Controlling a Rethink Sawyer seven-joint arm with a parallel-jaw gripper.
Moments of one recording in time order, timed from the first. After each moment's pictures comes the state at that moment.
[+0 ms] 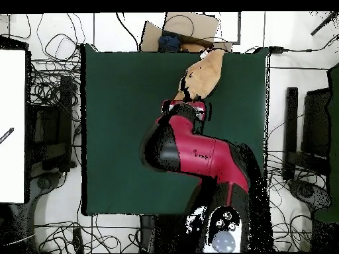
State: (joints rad) arm -0.08 -0.82 -0.23 1.69 -0.11 0.08 1.64
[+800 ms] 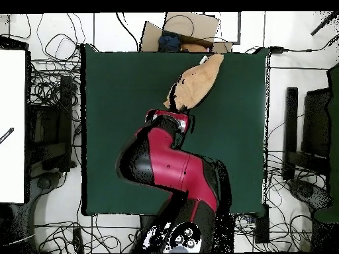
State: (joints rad) arm 0.12 -0.78 -0.40 1.75 0.06 0.03 1.68
